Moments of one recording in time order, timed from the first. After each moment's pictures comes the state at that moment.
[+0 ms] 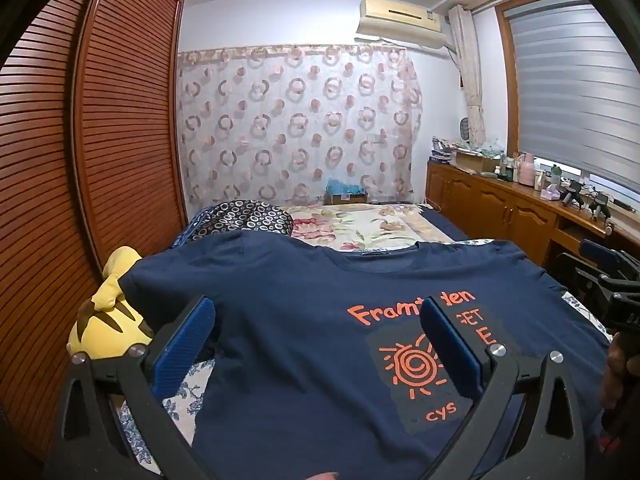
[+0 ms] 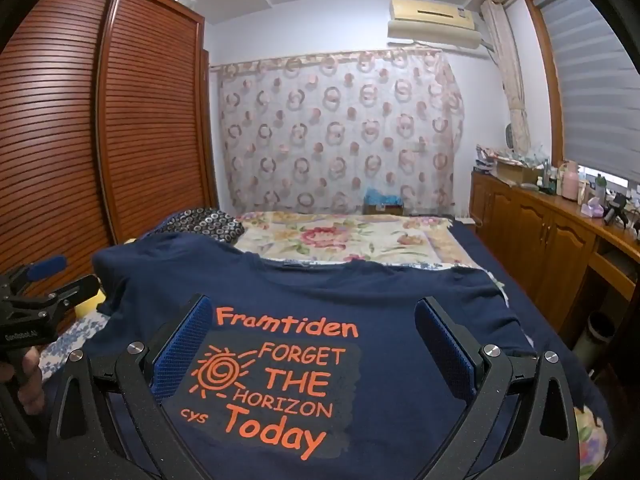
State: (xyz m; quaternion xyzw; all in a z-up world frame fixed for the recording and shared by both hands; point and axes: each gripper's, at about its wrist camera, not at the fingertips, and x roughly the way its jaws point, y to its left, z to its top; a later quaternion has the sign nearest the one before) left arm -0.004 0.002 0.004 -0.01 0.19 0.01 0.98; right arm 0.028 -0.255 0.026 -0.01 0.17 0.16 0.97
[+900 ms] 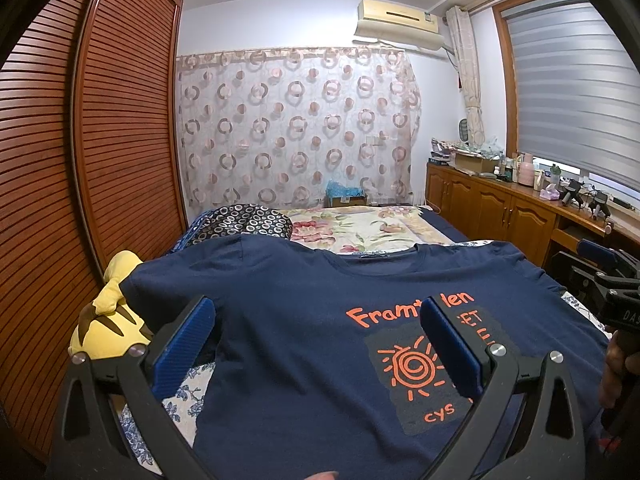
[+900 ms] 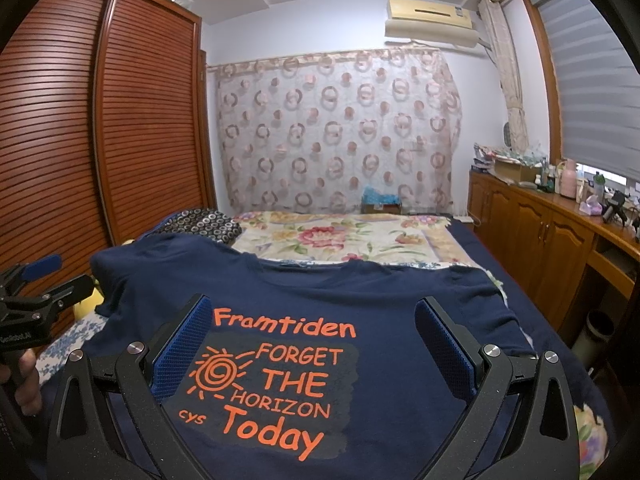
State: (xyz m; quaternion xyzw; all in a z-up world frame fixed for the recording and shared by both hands) left arm -0.007 0.000 0.006 -0.01 0.18 0.01 0.98; right arm 0.029 -0.254 0.027 -0.01 0.17 0.16 0.97
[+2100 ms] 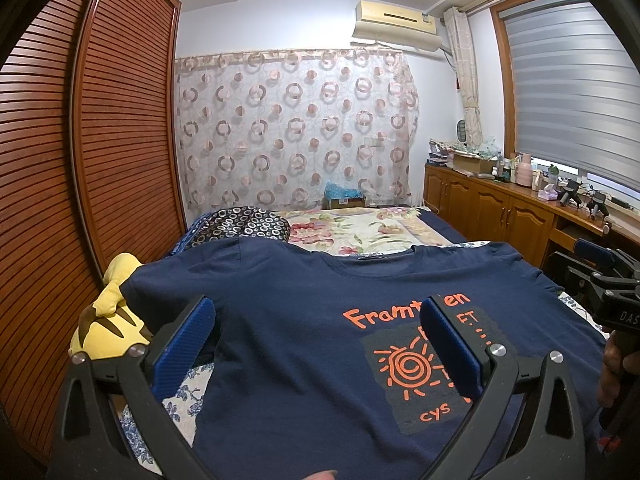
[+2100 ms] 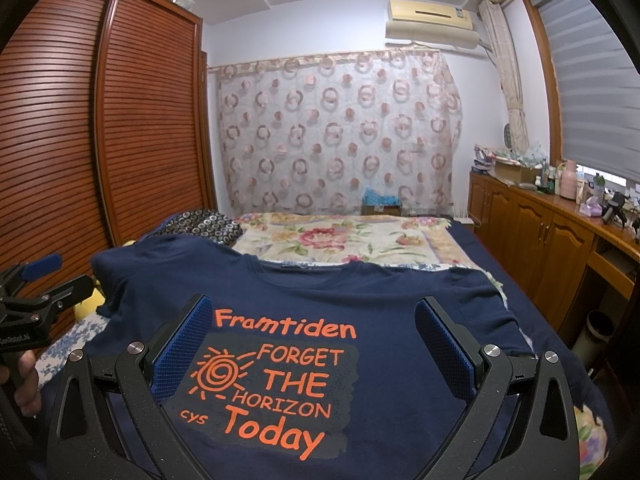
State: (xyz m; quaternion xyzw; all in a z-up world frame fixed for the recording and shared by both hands) left arm -0.009 -0.003 0.008 0.00 0.18 0.01 0.98; right arm 0.028 -0.254 0.027 -0.01 0.17 0.16 0.97
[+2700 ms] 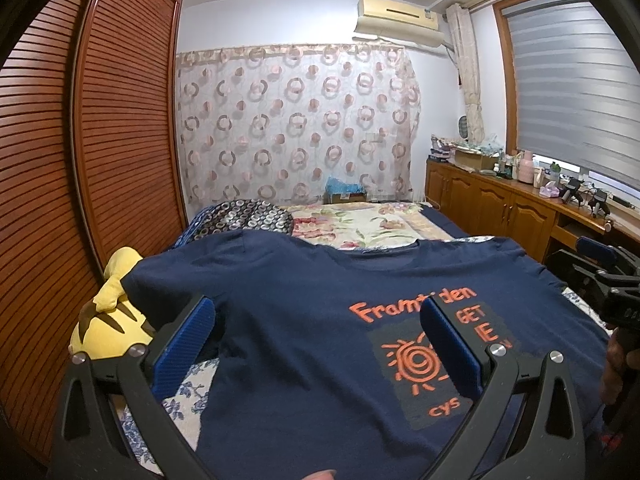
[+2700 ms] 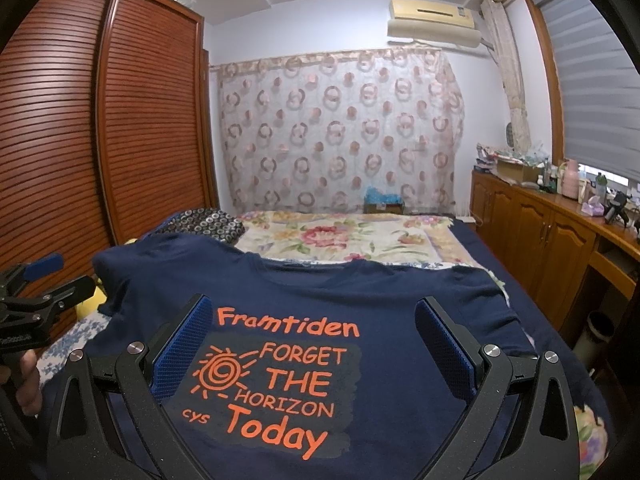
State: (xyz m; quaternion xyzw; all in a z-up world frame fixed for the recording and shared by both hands) left arm -0.008 -0.005 0.019 -0.01 0.19 0.01 0.98; right arm 0.031 -0.259 0.025 -0.02 0.18 0.17 0.97
